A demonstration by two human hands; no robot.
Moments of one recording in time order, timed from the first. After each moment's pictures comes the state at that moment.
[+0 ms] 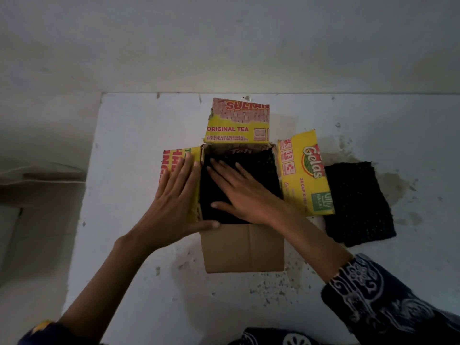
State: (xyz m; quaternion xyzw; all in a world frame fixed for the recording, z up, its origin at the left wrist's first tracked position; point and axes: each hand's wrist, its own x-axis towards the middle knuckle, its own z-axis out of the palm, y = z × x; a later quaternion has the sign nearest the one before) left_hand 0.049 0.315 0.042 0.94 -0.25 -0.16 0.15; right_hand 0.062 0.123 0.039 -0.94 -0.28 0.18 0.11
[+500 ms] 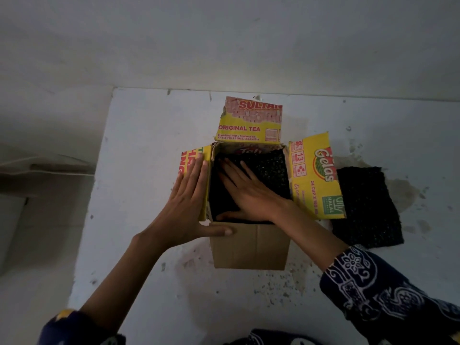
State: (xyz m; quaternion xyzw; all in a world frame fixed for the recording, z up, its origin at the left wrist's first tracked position) left_hand 0.043 0.312 0.037 0.93 -0.24 -0.18 0.21; right_hand 0.069 0.125 0.015 -0.93 -0.32 0.17 0.09
